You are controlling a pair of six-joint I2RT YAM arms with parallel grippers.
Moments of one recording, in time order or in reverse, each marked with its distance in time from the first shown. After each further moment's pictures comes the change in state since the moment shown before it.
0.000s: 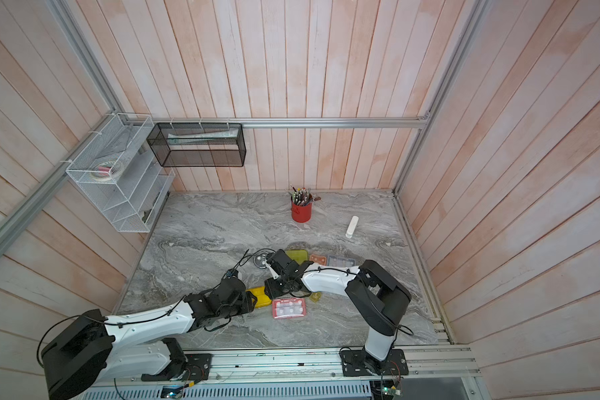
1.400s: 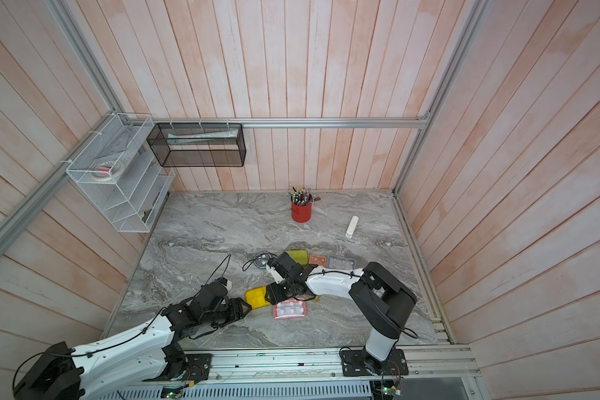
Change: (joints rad) left arm 0.106 -0.240 -0.125 -0.040 0.223 -0.059; right arm -0.007 -0.041 -0.072 0.033 -0.101 -0.031
